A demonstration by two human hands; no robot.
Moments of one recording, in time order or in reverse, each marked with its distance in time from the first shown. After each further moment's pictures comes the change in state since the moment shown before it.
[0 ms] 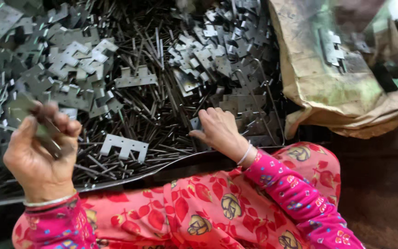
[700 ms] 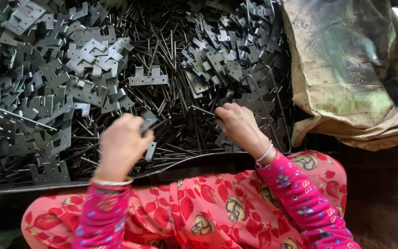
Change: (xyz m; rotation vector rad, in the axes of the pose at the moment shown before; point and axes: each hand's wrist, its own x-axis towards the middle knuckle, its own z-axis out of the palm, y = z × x) left_hand 0.006 -0.084 -0.013 2.305 -0.267 0.094; right_hand 0.009 0.018 -0.036 0.041 0.097 -0.115
